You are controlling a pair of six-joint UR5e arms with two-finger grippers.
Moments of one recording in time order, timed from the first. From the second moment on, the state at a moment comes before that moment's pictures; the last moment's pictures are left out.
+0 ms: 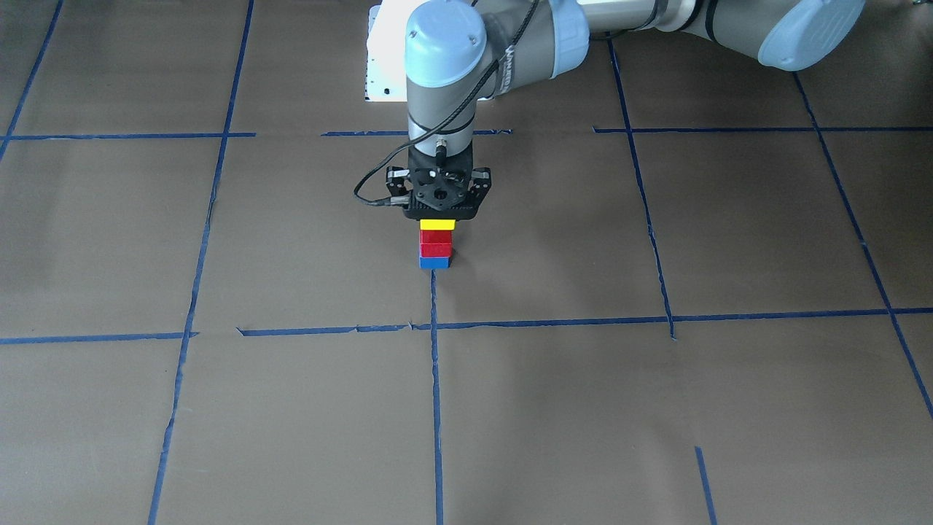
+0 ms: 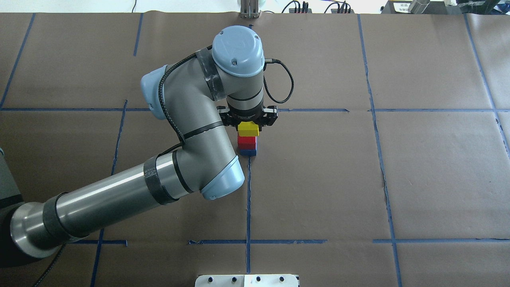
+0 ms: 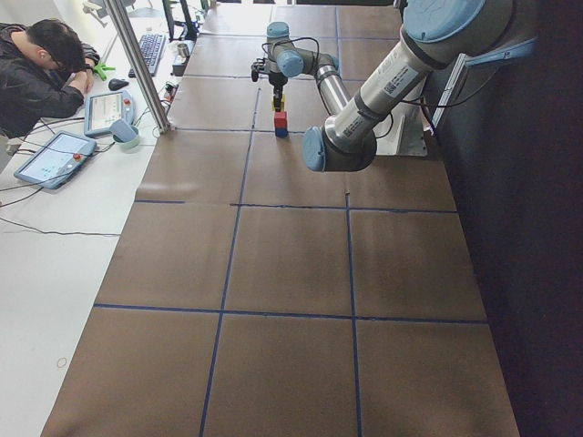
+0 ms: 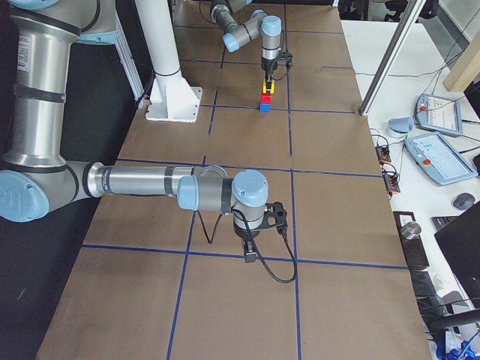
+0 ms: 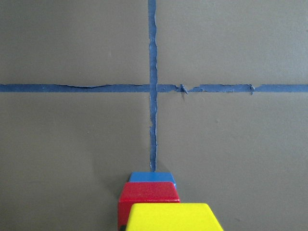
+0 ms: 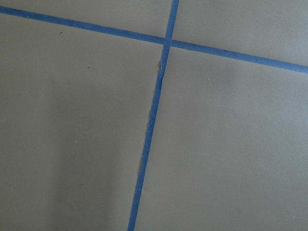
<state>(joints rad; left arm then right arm) -0.57 -2.56 -1.44 -1.49 -1.94 -1.17 1.58 -1.75 1.79 -1.62 2.31 -0.20</state>
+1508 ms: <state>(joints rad) -0.57 -2.54 -1.43 -1.49 -1.94 -1.17 1.58 -1.75 1.79 -1.62 2.31 -0.20</state>
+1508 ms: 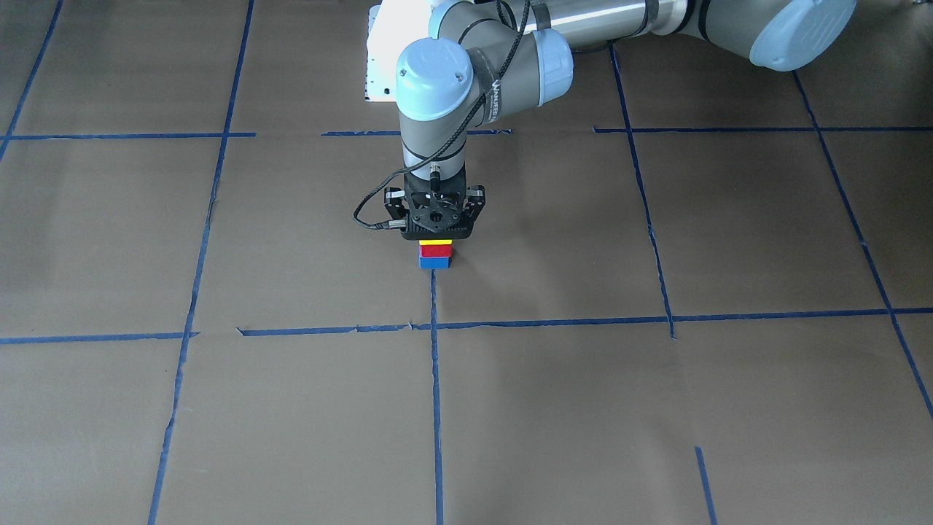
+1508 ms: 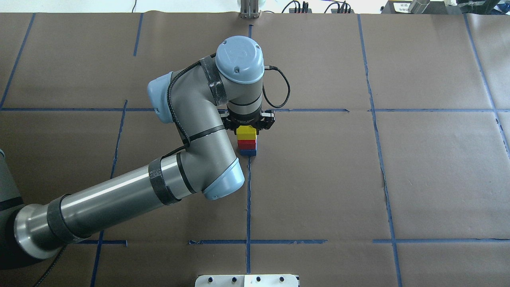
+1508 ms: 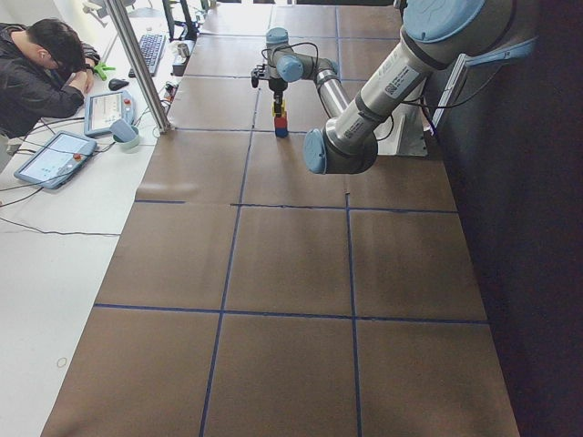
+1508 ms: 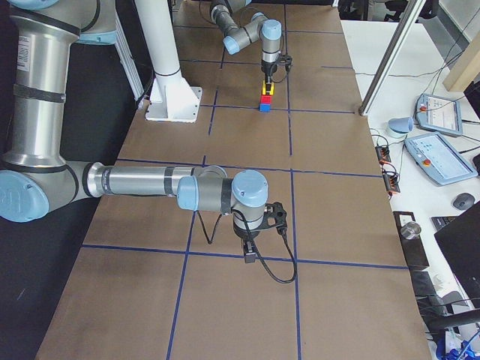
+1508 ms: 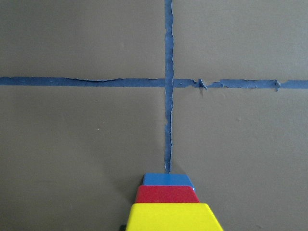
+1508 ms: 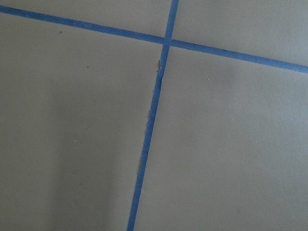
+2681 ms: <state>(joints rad) -0.57 -2.54 -1.43 -1.50 -1.94 -1.17 1.58 -1.75 1.79 -1.62 2.31 -0.20</state>
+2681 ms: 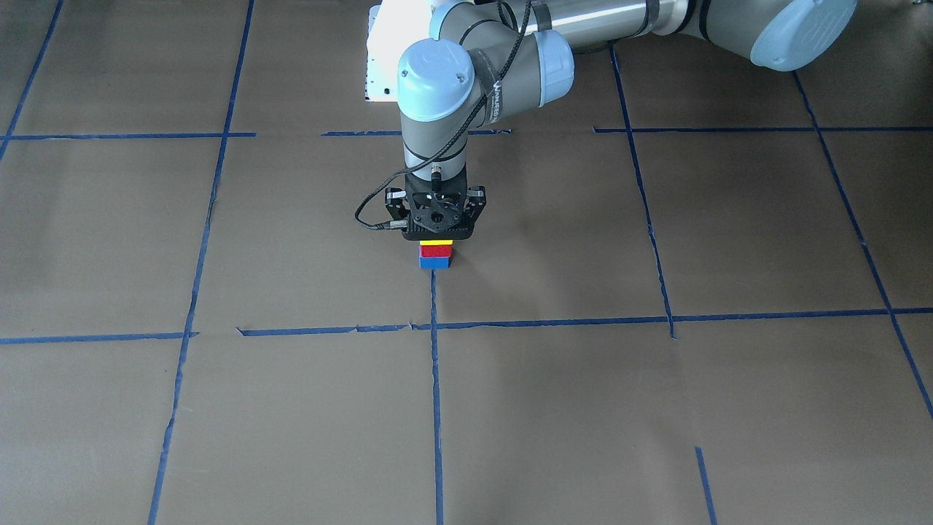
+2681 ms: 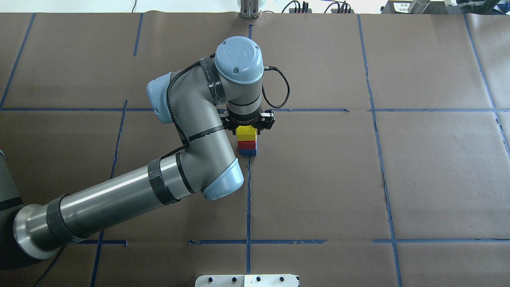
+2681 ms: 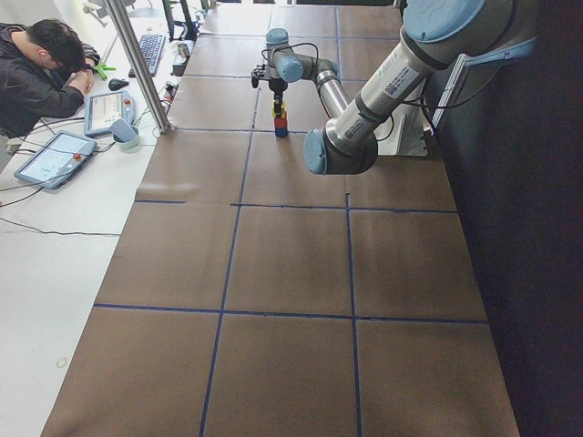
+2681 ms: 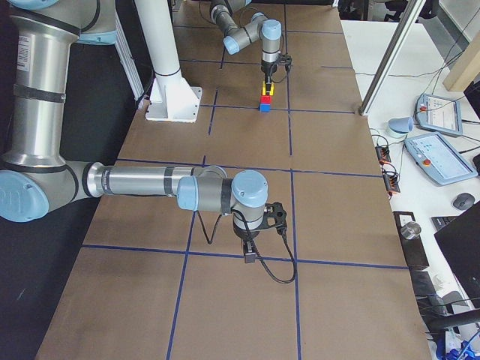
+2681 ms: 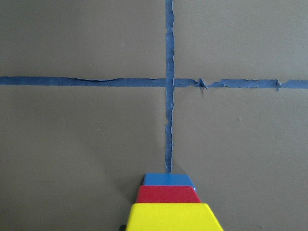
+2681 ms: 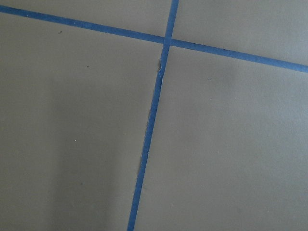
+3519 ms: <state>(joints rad) -0.63 -2.46 -1.66 -1.40 -1.96 -1.13 1.58 -1.75 1.79 -1.62 2.31 -0.20</state>
